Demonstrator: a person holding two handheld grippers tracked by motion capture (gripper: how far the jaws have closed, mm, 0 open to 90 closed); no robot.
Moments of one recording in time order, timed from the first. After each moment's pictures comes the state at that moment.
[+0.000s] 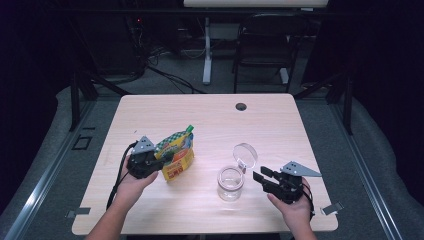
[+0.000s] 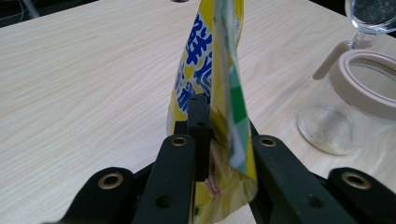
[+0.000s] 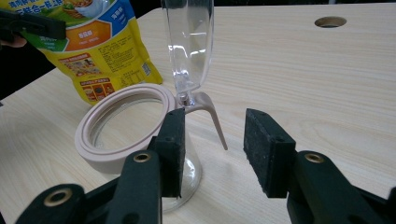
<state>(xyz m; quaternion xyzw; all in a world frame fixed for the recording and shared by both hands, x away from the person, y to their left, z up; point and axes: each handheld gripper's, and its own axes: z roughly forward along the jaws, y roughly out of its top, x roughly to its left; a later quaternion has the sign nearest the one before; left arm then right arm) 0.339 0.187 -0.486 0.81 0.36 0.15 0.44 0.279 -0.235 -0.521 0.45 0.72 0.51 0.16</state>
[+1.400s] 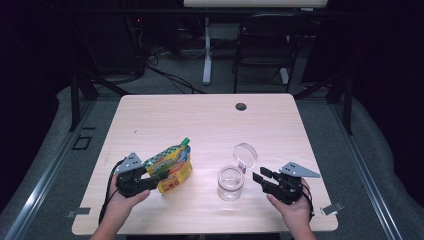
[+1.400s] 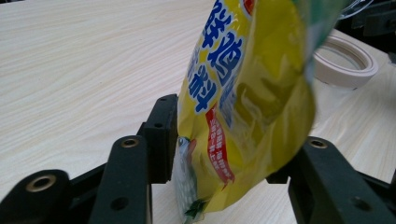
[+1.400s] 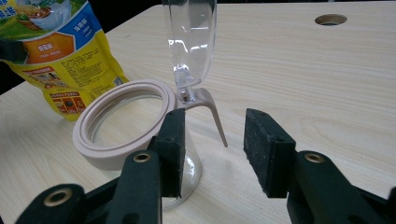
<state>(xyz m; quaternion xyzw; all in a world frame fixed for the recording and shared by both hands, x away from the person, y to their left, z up) 0.302 0.214 -0.505 0.79 0.36 0.13 0.48 0.279 -0.233 -0.523 0.45 0.72 0.51 0.17</state>
